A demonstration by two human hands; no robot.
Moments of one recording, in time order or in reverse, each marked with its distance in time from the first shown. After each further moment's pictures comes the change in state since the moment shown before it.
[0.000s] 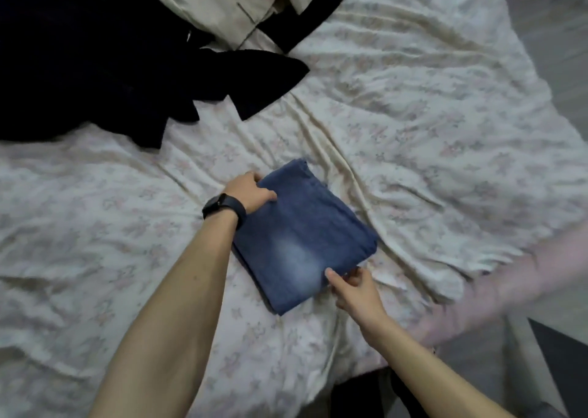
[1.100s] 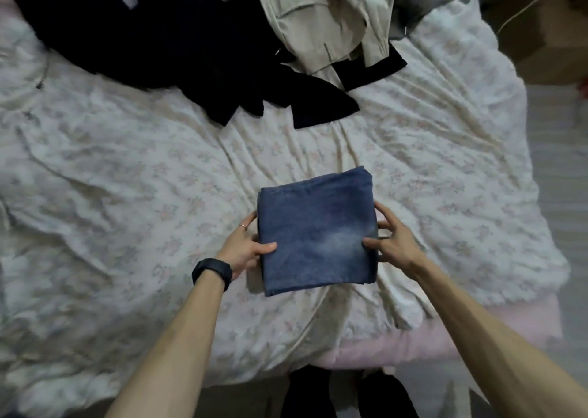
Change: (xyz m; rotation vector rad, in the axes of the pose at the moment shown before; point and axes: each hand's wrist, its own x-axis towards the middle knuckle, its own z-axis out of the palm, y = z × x) left_hand -0.157 -0.056 0.057 -1.405 -0.124 -0.201; right_hand 0.019 -0.142 -0.084 -0.567 -0.295 -0.421
